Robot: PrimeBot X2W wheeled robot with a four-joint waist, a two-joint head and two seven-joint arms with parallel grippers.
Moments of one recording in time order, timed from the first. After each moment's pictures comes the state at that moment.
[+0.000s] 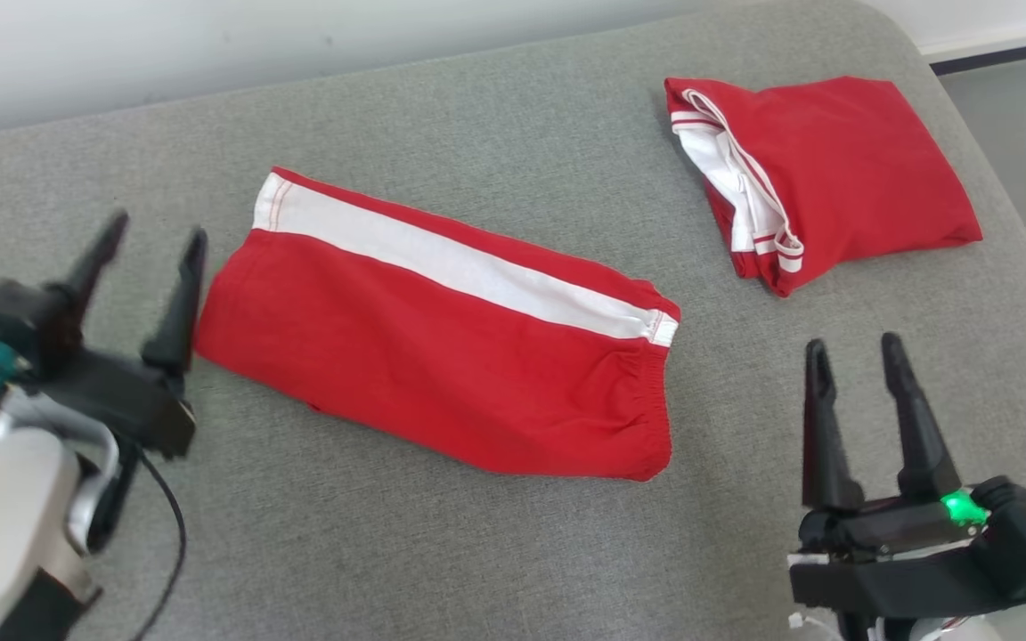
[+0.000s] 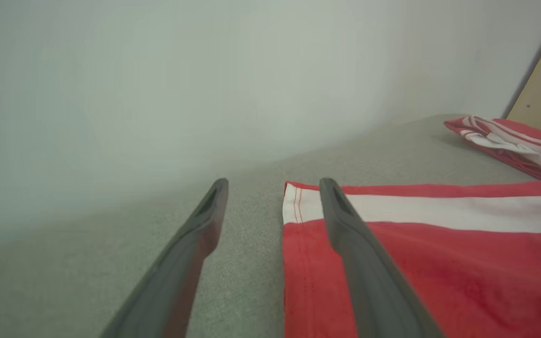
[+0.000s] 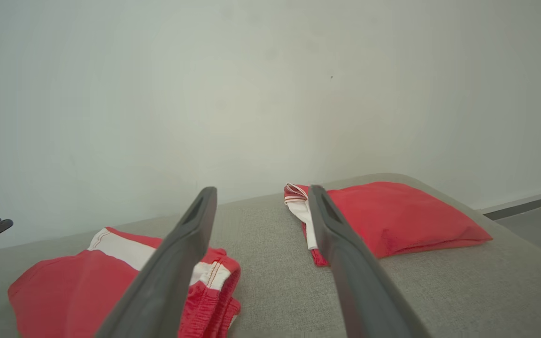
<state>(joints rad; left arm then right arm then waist) -0.69 0.53 -0.48 0.50 -0.62 -0.12 -0.26 -0.07 -0.05 0.02 -0.13 0.24 0.13 -0.26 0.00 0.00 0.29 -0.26</state>
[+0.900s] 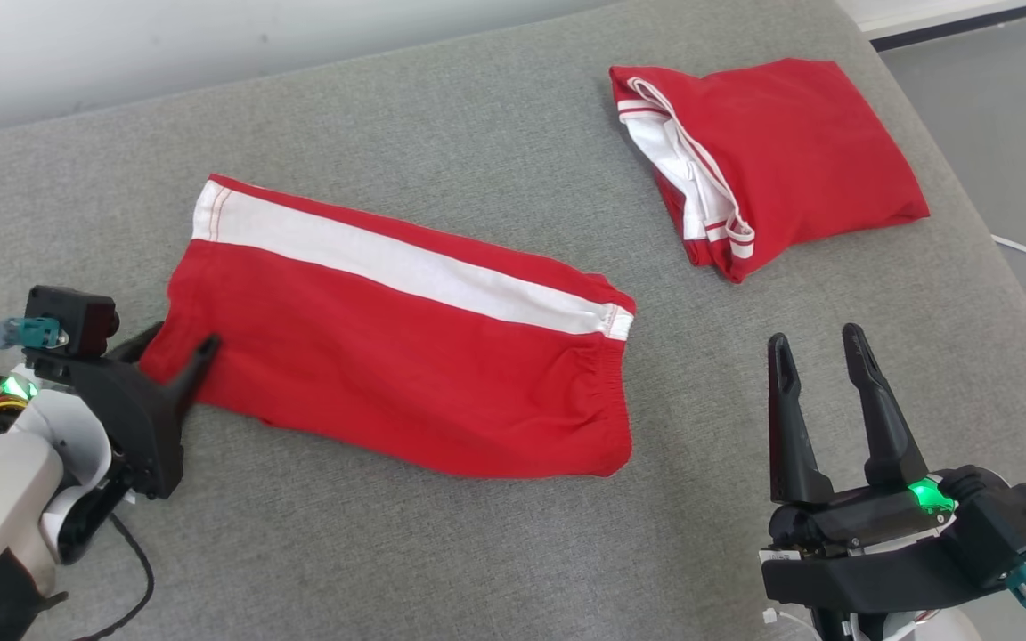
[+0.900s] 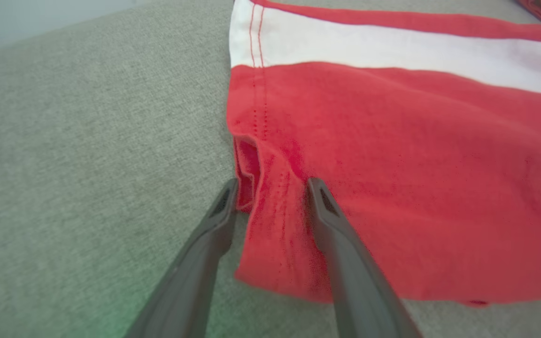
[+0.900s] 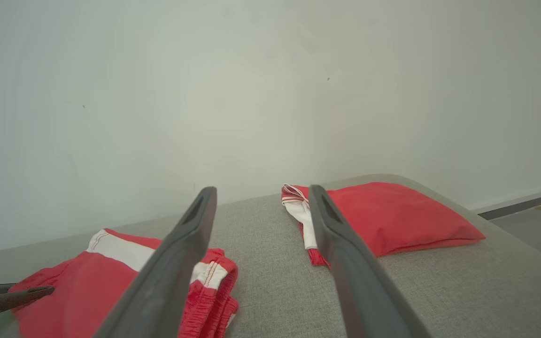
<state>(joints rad) -0.86 0.65 -0.98 0.67 -1.04 -0.13 0.06 -0.09 -0.05 0.08 -0.12 0.25 0.13 -0.26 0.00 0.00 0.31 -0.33</state>
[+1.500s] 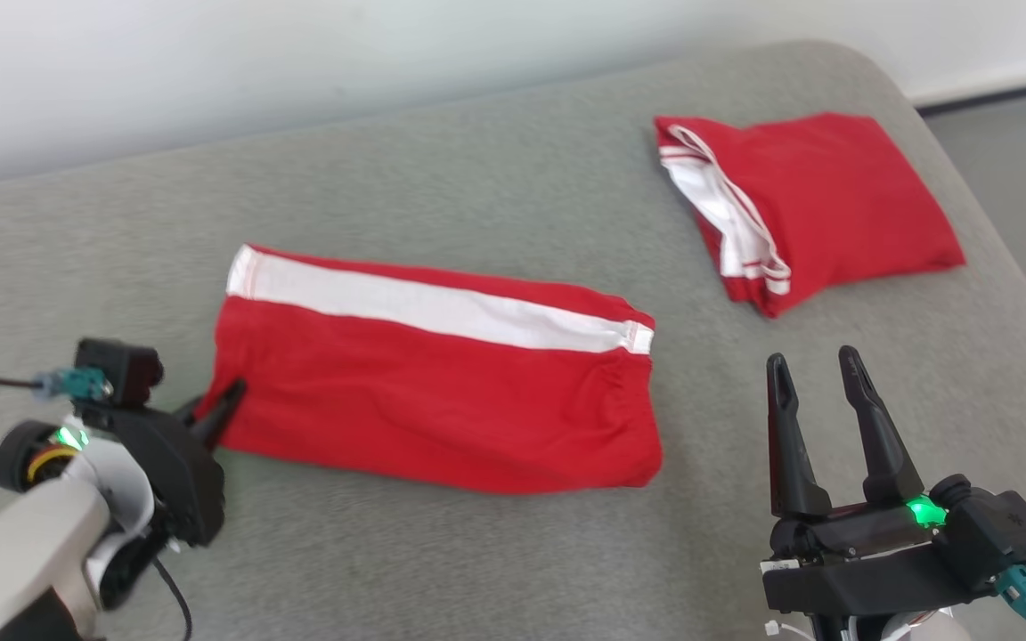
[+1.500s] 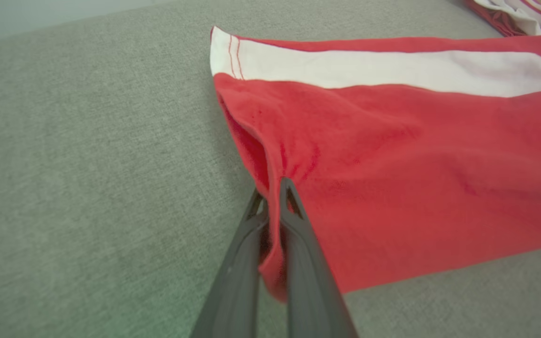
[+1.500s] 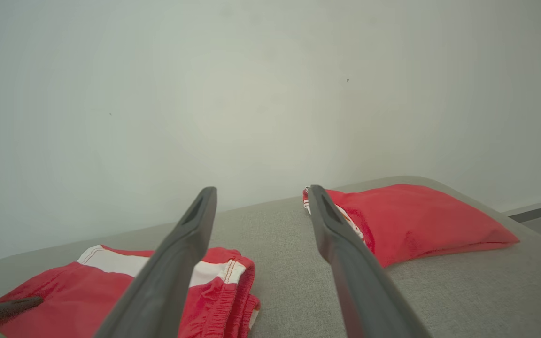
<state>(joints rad) -0.84 0.63 -1.11 0.66 -1.17 -0.13 -0.04 -0.08 -0.05 0.07 -0.06 0.25 0.13 -0.26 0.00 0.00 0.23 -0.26</state>
